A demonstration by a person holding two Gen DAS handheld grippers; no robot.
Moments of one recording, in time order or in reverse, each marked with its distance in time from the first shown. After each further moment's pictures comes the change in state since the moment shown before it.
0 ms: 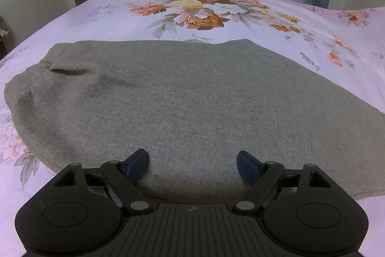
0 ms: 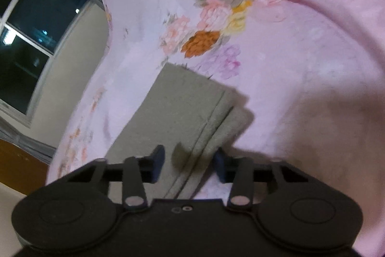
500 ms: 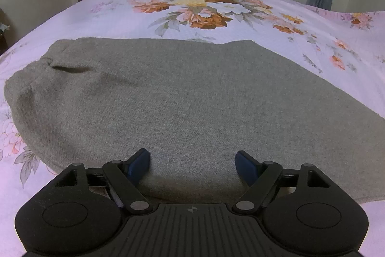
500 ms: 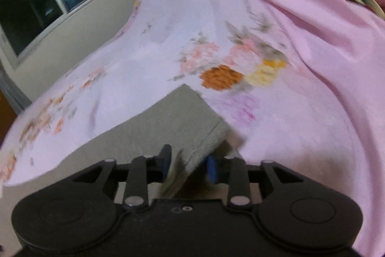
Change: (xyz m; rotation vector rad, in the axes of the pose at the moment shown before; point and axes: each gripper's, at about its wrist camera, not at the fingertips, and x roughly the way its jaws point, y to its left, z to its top) left arm 0.002 0.003 0.003 -0.021 0.009 -0.007; right arm -0.026 0.017 0.005 -0.316 -0.071 -0.080
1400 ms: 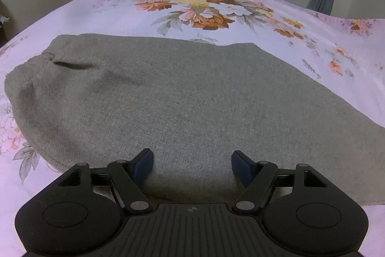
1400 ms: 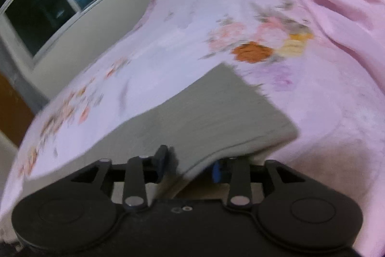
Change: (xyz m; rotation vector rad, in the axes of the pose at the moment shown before) left arm -0.002 0.008 0.002 -0.031 0.009 -0.027; right arm 0.009 0.023 -0.019 0.038 0.016 0.096
